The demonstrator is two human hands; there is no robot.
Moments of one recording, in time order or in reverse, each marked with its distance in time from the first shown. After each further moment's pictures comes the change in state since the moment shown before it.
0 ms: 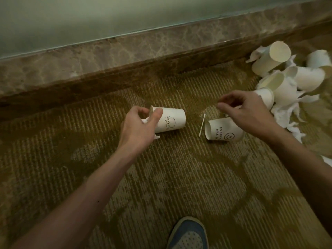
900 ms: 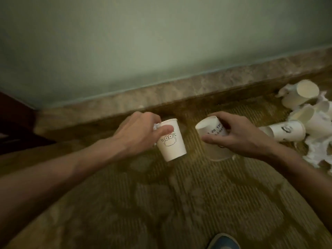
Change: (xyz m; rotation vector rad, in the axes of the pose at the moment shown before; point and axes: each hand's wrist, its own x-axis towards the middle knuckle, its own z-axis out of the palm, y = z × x) left_hand -0.022 0.053 -0.148 0.701 -0.168 0.424; right_hand -0.031 -0.114 0.017 0.081 -0.324 -0.267
